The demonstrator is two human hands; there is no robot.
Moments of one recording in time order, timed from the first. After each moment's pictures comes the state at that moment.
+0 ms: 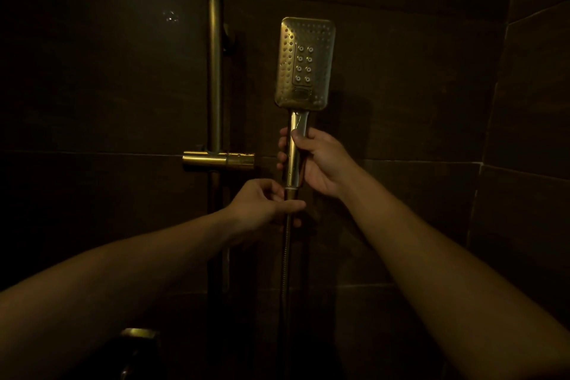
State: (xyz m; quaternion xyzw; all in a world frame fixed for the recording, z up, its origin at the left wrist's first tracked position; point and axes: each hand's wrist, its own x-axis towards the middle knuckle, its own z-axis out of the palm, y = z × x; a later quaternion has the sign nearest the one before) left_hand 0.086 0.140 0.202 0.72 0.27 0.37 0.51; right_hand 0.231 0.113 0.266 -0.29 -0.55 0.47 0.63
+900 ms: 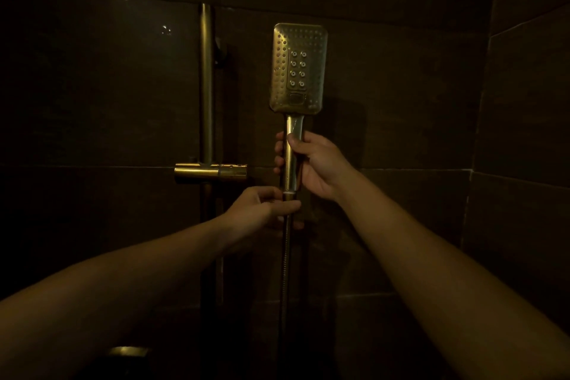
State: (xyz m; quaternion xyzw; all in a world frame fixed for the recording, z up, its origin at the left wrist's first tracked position) left_hand 0.093 0.138 0.209 0.71 0.23 0.36 0.56; right_hand 0.236 0.110 0.276 -0.30 -0.56 0.46 0.63
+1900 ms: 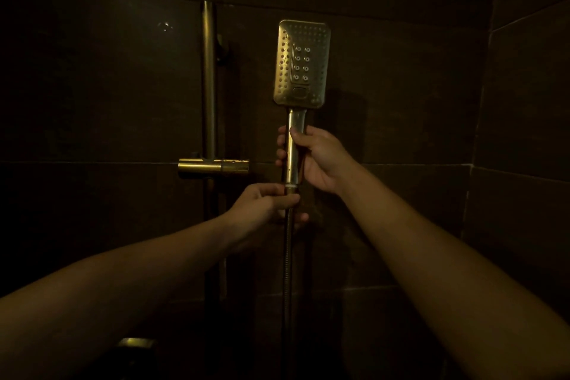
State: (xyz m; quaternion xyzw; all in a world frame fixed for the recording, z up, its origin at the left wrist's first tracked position) left_hand 0.094 0.121 0.209 0.64 0.21 0.39 0.63; right_hand 0.236 0.110 0.278 -0.30 -0.55 0.45 0.64
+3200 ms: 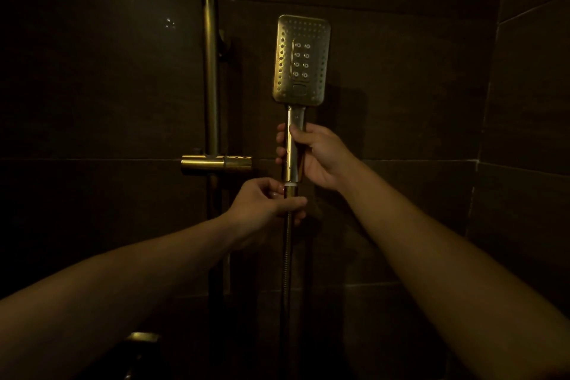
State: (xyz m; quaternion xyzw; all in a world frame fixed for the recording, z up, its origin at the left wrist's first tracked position) left_hand 0.095 0.126 0.202 0.66 0.23 0.45 0.56; right_hand 0.232 0.111 0.277 -0.29 -0.56 0.46 0.63
